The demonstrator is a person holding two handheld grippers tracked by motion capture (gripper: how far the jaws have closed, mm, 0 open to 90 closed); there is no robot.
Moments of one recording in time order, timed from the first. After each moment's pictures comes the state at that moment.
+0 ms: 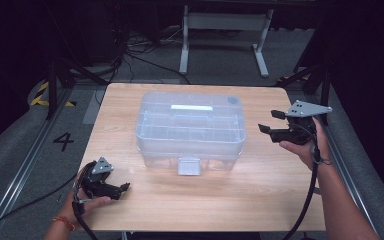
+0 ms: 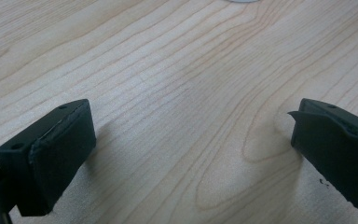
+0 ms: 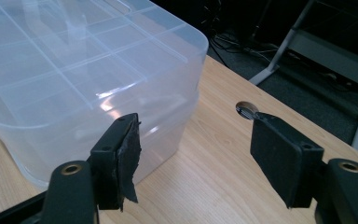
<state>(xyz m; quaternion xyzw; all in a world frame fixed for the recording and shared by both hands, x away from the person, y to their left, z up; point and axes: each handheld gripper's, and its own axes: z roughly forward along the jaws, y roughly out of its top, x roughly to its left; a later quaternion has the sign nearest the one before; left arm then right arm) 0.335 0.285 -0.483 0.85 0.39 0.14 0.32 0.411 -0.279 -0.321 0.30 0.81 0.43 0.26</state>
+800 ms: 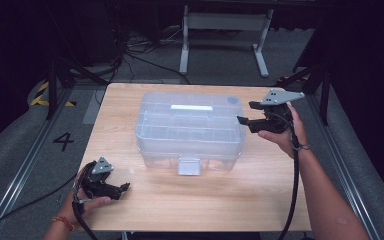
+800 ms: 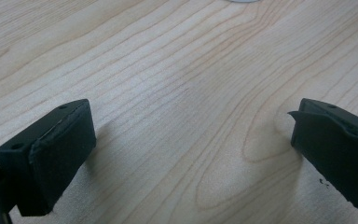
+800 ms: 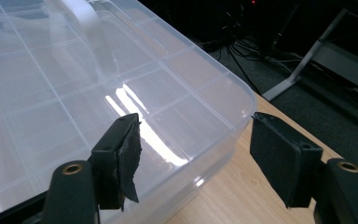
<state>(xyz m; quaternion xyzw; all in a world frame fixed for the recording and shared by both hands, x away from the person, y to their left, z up) 0.335 0.285 -0.483 0.85 0.39 0.14 0.32 0.436 -0.223 -0.307 0.27 0.83 0.43 0.24</state>
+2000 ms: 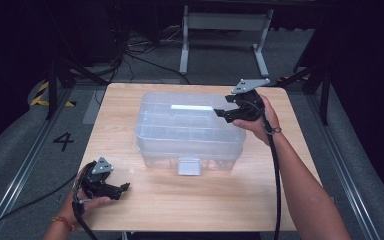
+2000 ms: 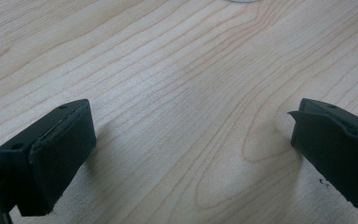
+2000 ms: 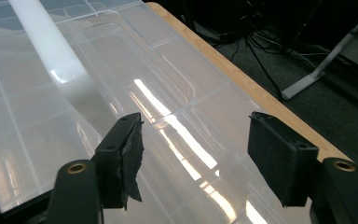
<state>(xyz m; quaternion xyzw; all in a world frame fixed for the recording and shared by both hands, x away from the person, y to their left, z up) 0.334 0.285 -0.482 0.85 0.39 0.14 0.32 0.476 -0.164 -0.311 0.26 0.85 0.41 0.21</state>
